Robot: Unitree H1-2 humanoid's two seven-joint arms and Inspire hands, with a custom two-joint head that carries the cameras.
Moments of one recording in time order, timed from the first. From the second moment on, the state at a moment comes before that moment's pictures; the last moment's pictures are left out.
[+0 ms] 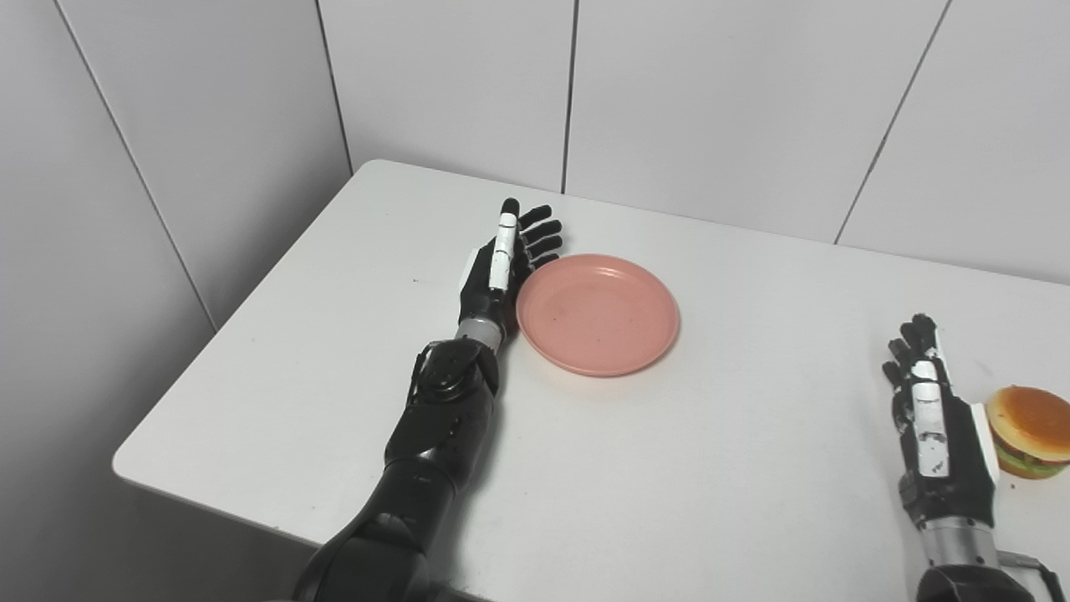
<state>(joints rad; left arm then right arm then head) -0.56 0.04 0.18 0.66 -0.27 -0.11 -0.02 -0.28 -0.10 -0.06 0.23 0.10 -0.17 0.14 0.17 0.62</state>
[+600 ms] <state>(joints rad) -0.50 0.01 0.11 0.56 -0.26 -0.04 -0.12 -0.27 -0.03 -0.01 0.19 0.06 -0.10 0.09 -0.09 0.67</state>
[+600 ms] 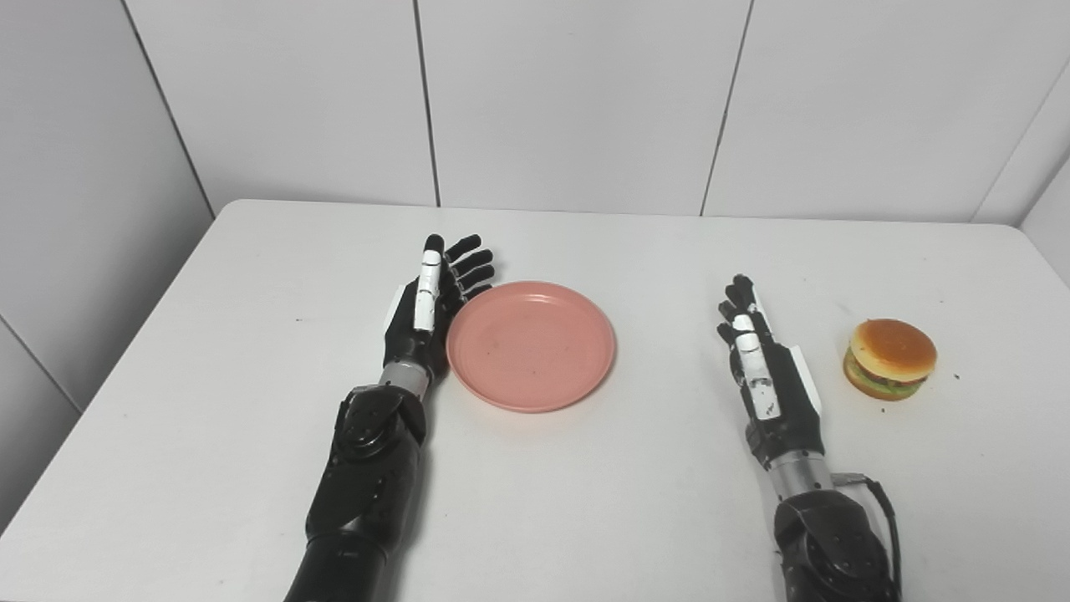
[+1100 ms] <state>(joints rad) -0.46 -0.06 0.04 0.47 -0.23 0.01 -0.13 -0.27 -0.01 -0.01 0.19 0.04 -0.07 0.06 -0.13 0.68</state>
